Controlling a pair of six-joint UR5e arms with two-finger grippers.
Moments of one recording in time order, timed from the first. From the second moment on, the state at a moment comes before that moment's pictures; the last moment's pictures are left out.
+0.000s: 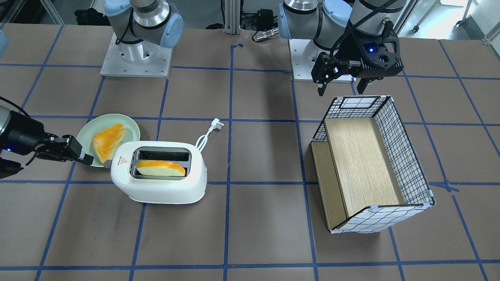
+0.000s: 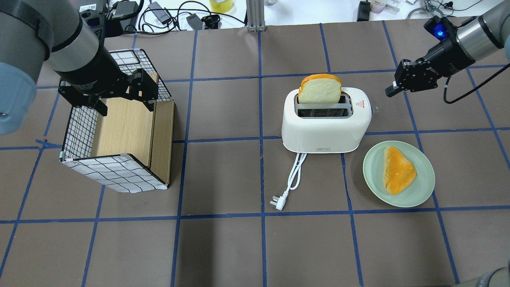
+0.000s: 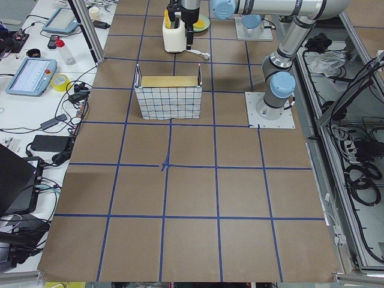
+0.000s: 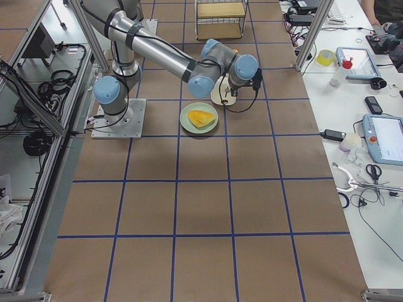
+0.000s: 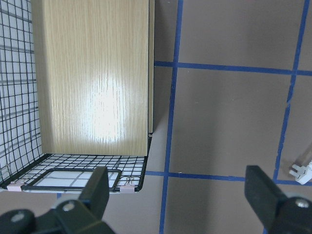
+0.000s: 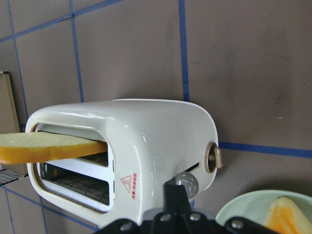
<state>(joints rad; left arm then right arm) -1.57 -1.47 -1.67 -1.51 1.59 -0.08 1.15 -1.32 1.66 -1.65 -1.02 -0.44</state>
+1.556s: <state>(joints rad) -1.57 -1.47 -1.67 -1.51 1.59 -0.08 1.16 -1.30 1.72 -1.63 -1.02 -0.43</state>
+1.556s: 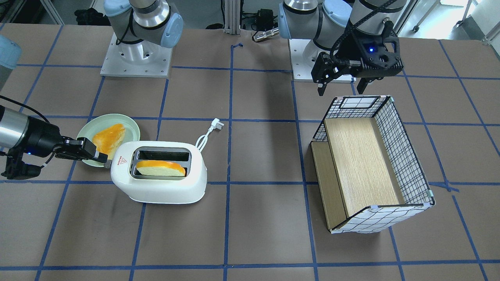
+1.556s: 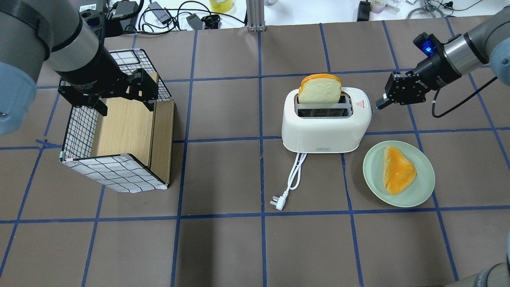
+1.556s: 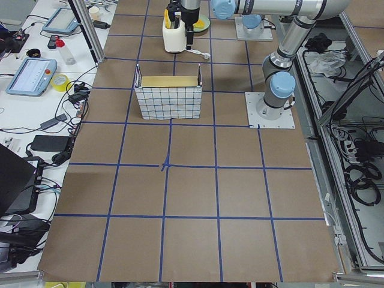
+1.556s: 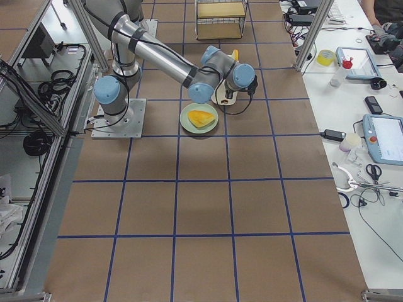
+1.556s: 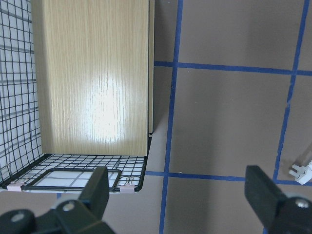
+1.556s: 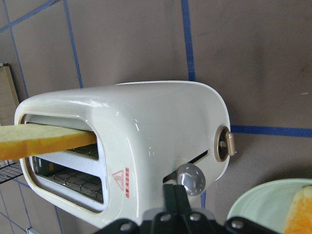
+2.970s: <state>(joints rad) -1.57 -1.47 -1.67 -1.51 1.59 -0.08 1.16 -1.27 1.75 -1.74 -1.00 -0.44</state>
